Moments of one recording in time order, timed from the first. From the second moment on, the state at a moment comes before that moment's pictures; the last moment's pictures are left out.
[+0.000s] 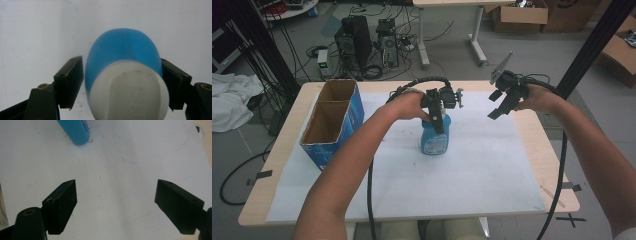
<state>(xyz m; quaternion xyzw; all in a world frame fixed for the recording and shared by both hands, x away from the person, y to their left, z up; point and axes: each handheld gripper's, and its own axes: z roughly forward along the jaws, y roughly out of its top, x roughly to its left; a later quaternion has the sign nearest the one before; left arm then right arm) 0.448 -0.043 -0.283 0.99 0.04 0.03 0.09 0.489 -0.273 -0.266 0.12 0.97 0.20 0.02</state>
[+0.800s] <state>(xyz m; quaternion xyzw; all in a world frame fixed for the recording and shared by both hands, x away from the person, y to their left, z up) 0.446 -0.042 -0.281 0.99 0.04 0.03 0.10 0.489 -0.274 -0.266 0.12 0.97 0.20 0.02</state>
